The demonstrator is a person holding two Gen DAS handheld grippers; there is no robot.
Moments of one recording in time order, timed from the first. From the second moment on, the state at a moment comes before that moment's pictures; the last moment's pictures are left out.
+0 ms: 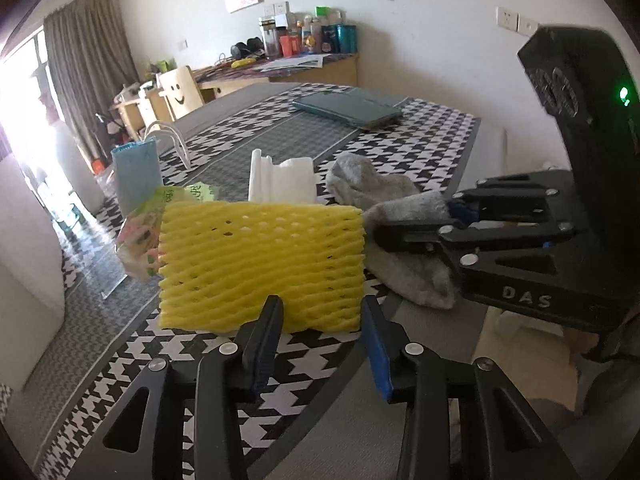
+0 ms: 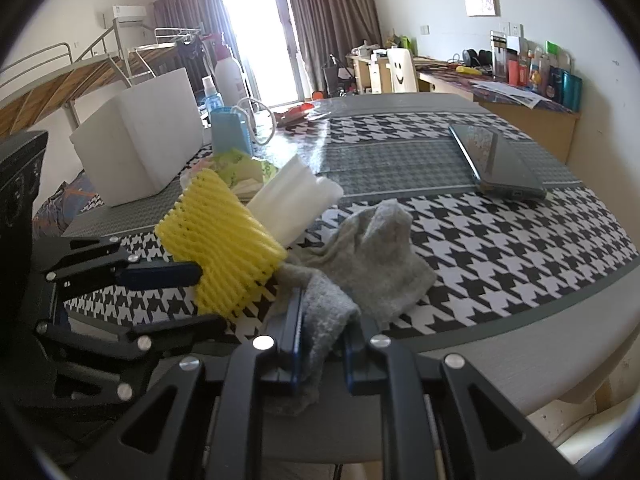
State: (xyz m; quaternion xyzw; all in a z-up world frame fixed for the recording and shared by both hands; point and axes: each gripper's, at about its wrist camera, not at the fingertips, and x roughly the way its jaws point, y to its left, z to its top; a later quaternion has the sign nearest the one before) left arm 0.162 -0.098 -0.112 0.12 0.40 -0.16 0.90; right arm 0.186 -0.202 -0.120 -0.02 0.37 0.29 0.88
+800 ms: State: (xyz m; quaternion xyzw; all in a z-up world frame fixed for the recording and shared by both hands) left arm 0.126 -0.044 -0.062 0.01 0.33 -0.17 0.93; right arm 0.167 -0.200 -0.087 -0.03 0.33 0.28 0.90
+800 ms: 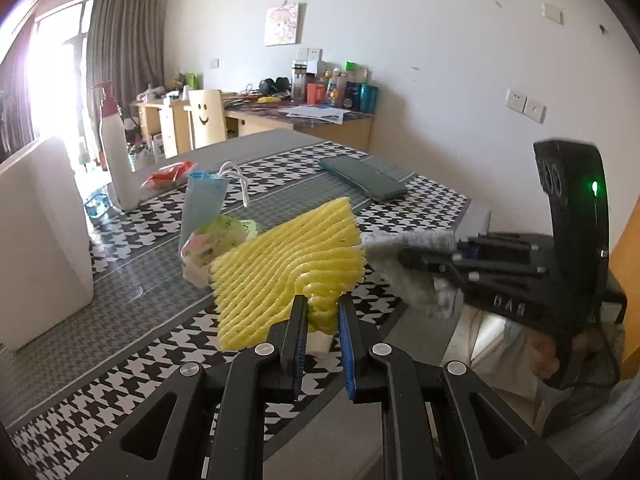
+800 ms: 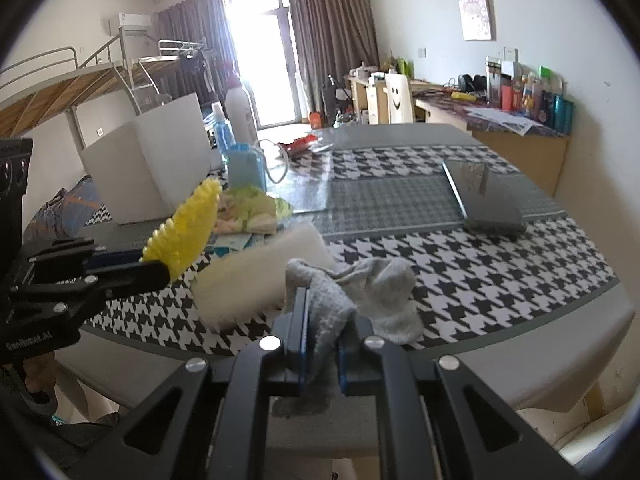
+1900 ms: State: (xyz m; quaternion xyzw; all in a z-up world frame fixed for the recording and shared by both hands) left arm 0.117 0.005 -0.010 0.01 0.27 -0.06 0.96; right arm 0.170 -0.181 -0.019 -0.01 0.26 0.29 0.92
